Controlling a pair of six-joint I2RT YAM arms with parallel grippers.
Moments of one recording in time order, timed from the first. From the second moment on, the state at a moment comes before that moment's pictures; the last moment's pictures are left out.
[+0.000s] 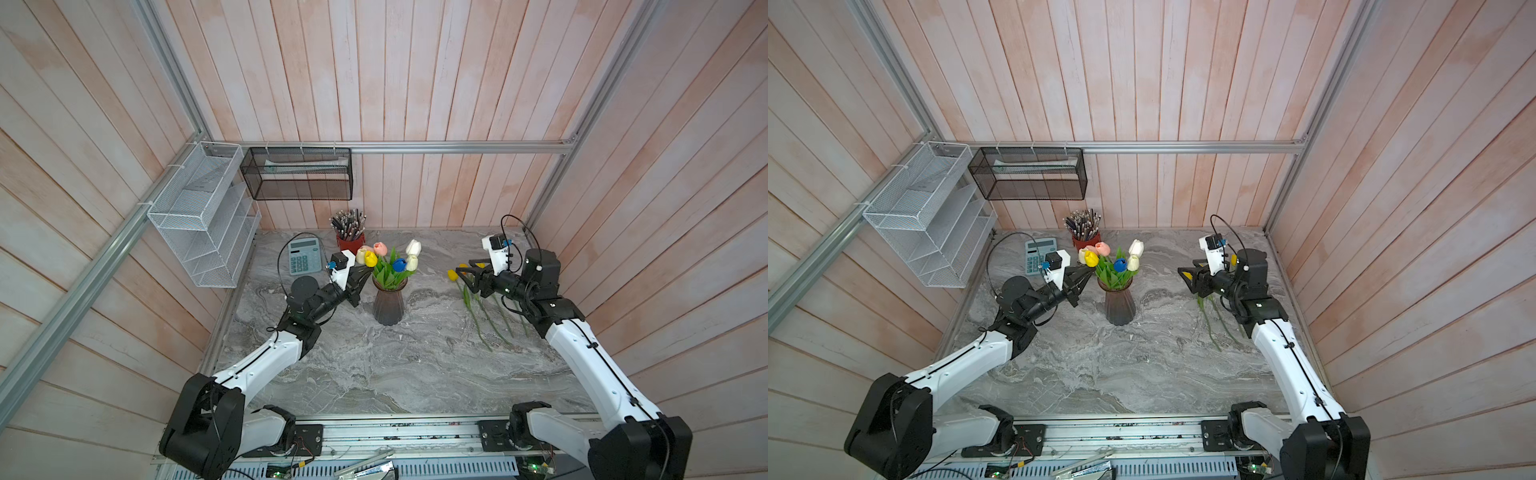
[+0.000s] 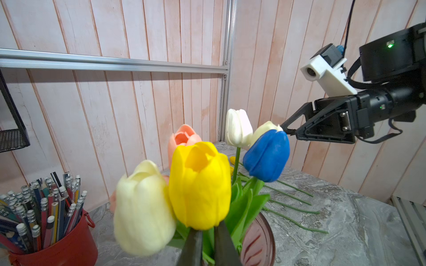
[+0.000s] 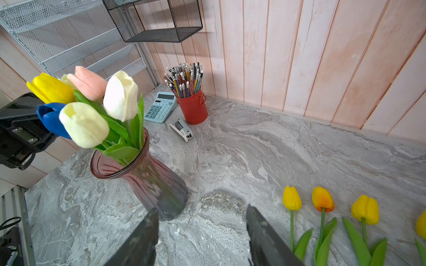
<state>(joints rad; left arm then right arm) -0.39 1.27 0.65 0.70 0.49 -0.05 0.14 1.11 0.93 -0.20 -0.60 0.02</state>
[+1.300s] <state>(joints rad) -0.45 1.33 0.66 0.75 0.39 -0.07 0.14 1.07 0.89 -0.15 -0.60 0.03</state>
